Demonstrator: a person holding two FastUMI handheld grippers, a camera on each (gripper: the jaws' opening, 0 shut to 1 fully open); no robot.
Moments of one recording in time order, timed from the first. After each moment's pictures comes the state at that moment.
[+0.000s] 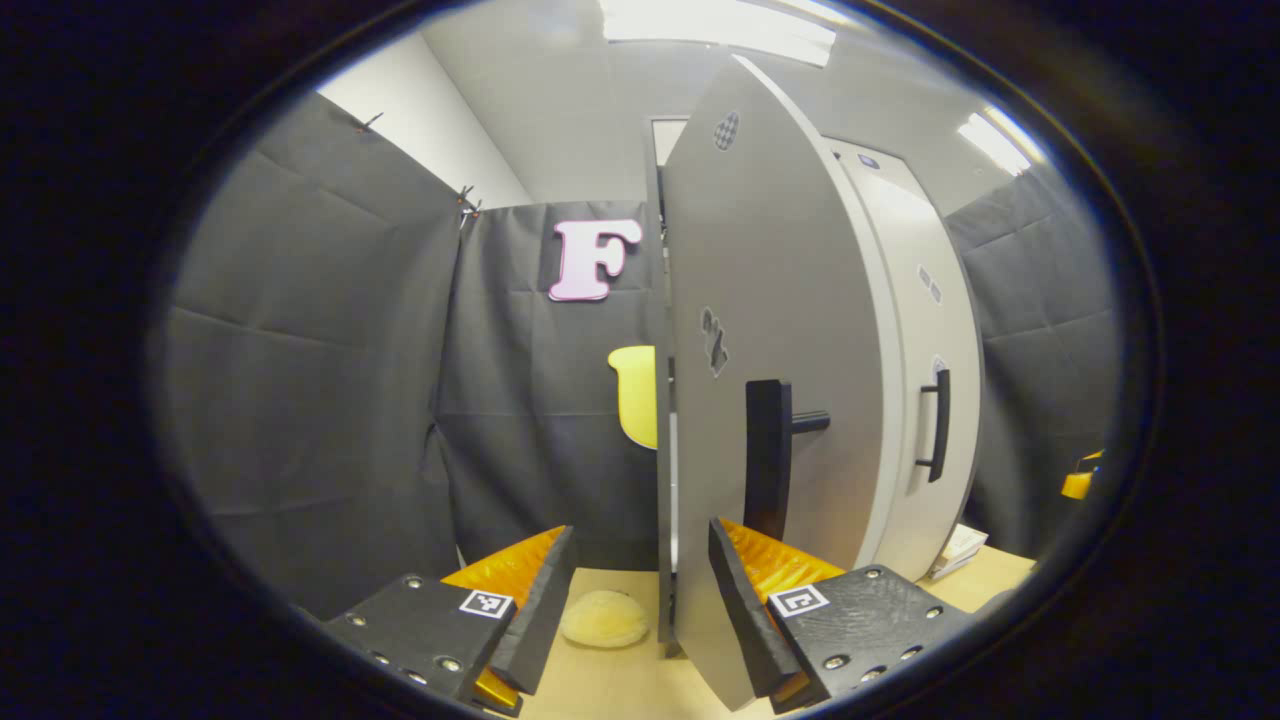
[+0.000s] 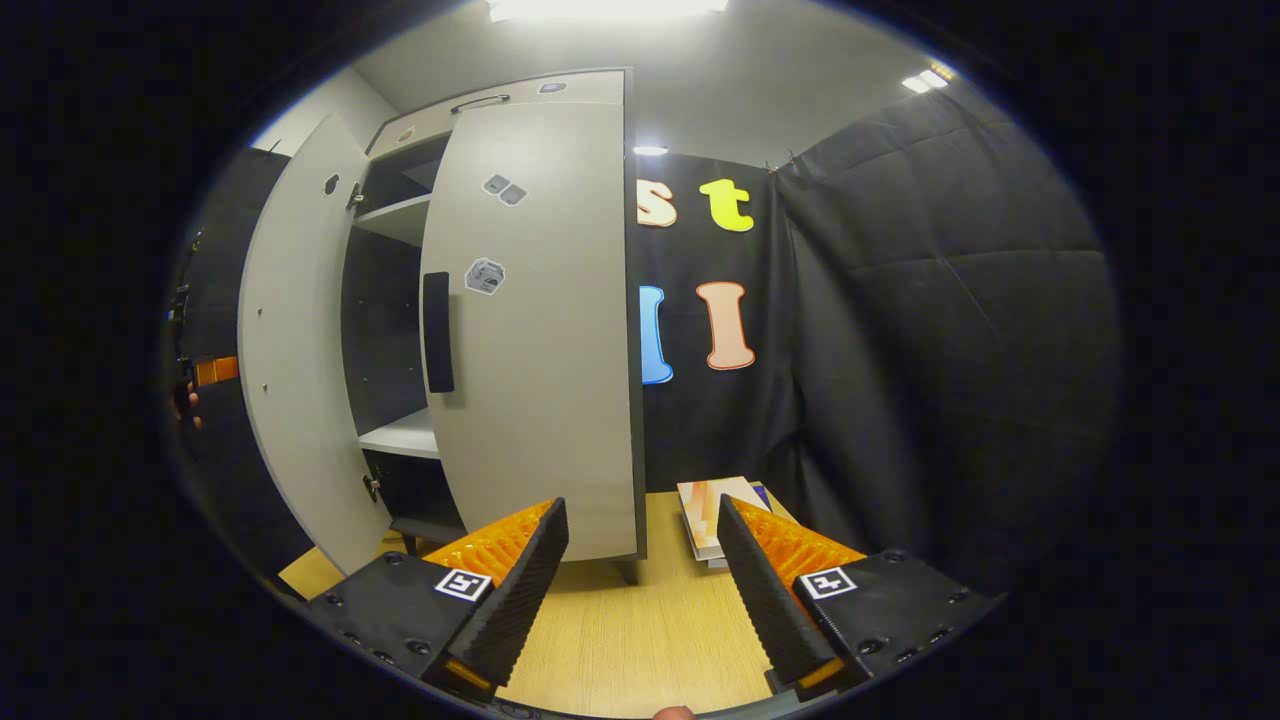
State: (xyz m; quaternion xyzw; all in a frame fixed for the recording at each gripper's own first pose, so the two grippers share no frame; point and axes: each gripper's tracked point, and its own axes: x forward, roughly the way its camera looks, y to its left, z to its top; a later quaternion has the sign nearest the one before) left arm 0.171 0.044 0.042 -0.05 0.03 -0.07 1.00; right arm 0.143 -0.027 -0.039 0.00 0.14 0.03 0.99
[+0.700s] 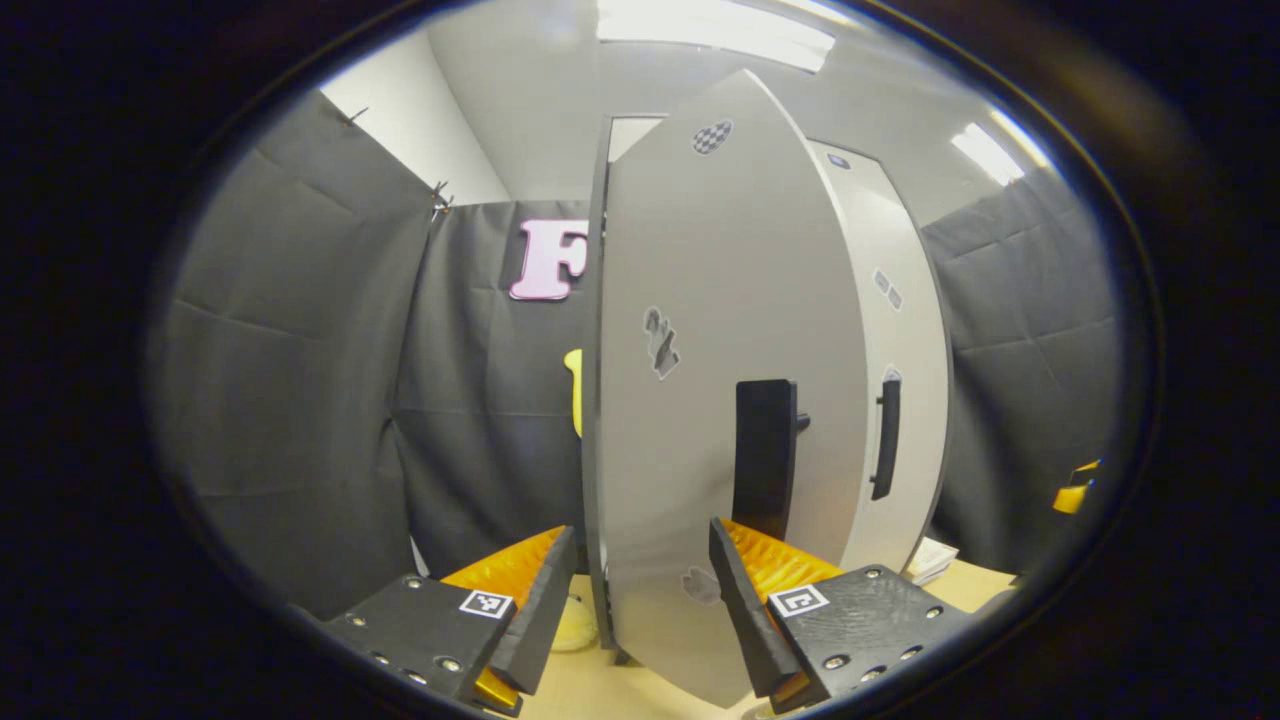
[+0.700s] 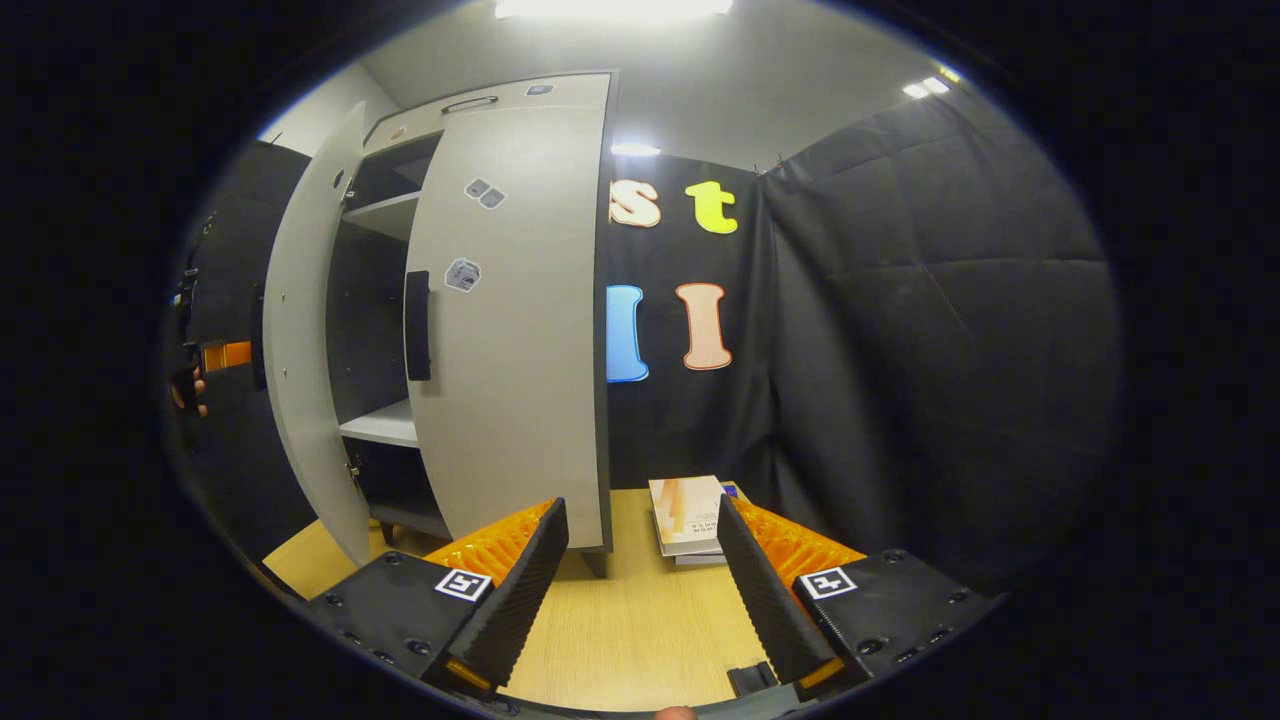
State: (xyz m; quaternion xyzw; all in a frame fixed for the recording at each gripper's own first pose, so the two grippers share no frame) left arm 0.180 -0.023 0.045 -0.07 0.03 -0.10 0.99; right arm 0.132 -0.065 -0.040 -0.01 0.14 0.01 0.99
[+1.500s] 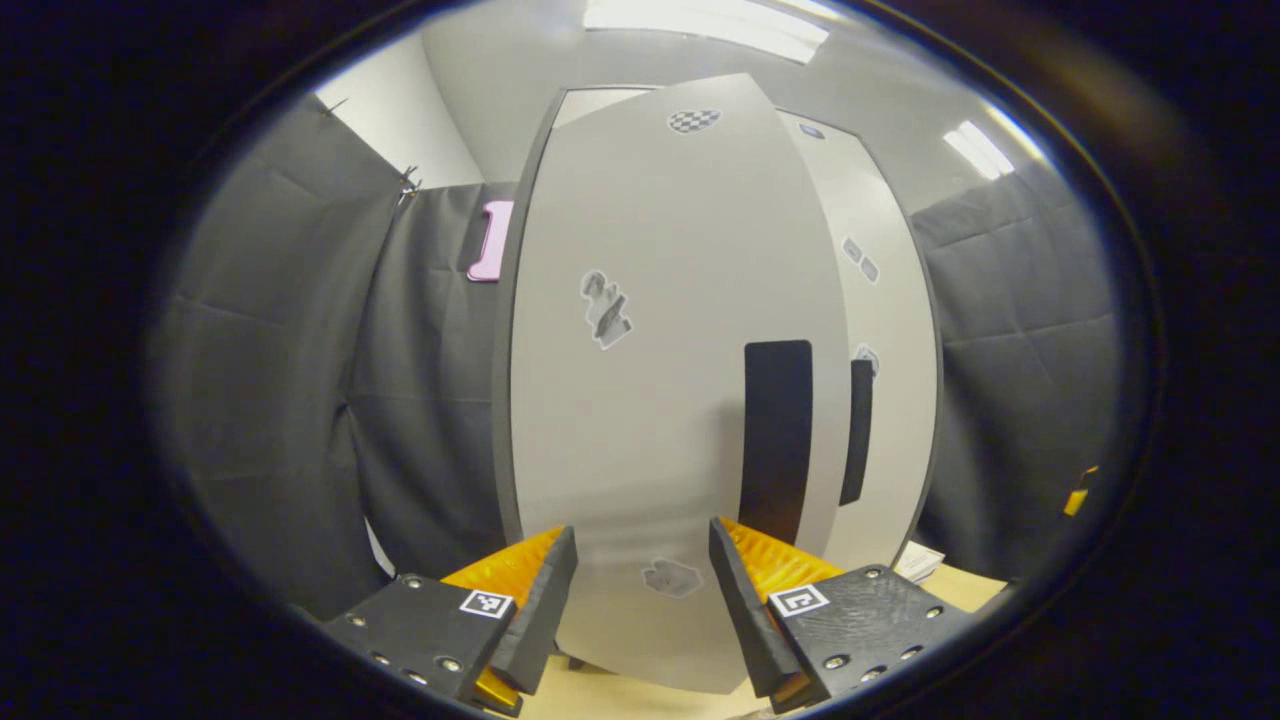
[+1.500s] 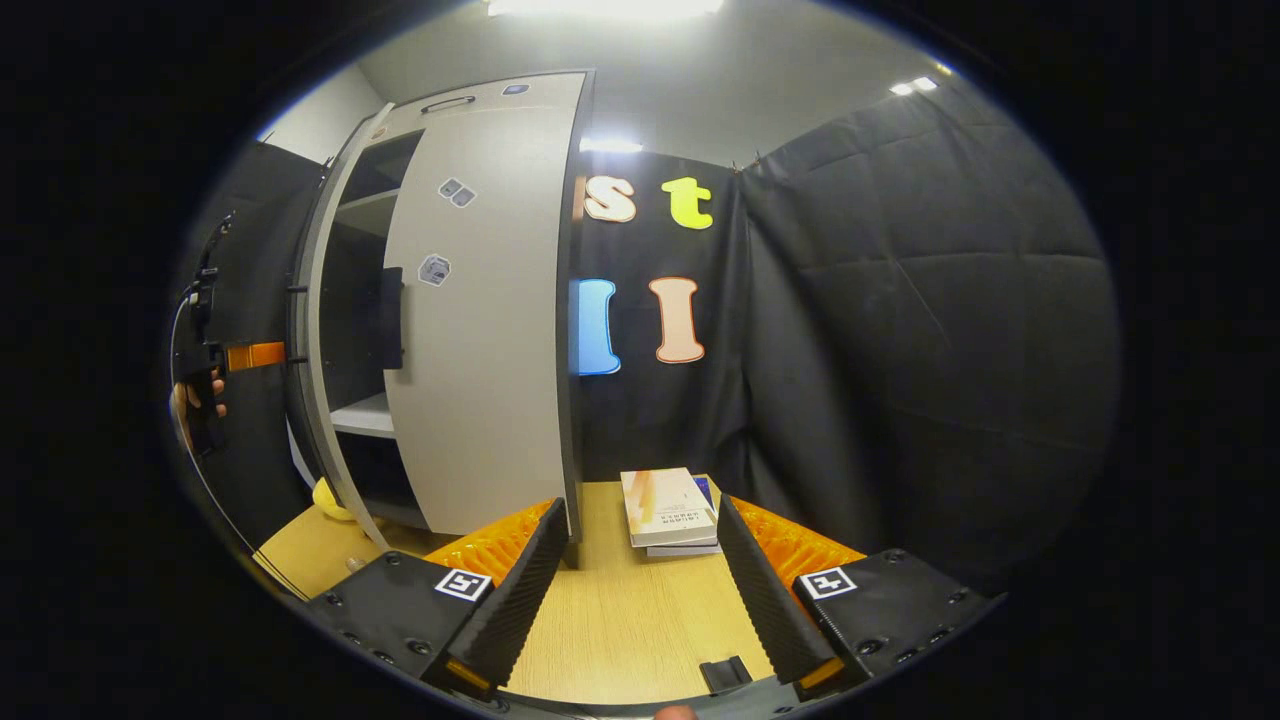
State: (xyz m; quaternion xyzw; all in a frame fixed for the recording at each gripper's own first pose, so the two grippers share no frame) left arm 0.214 -0.095 0.030 -0.08 0.04 -0.13 0.99; right arm 0.119 -0.102 -0.041 -0.01 0.15 -0.02 0.99
